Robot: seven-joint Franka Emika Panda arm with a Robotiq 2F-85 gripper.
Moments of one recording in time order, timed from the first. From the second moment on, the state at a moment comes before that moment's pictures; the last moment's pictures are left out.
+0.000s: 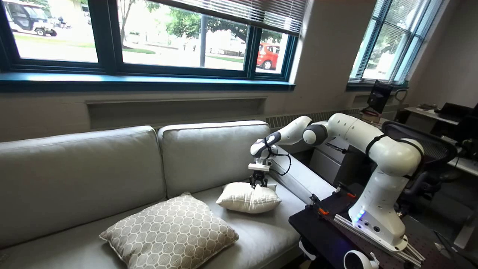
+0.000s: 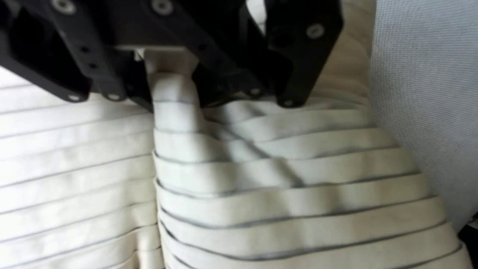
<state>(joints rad) 0.11 1.46 -0.03 -1.05 0.35 2.10 0.75</state>
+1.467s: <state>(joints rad) -0.26 1.30 0.46 -1.41 0.88 3.35 0.28</state>
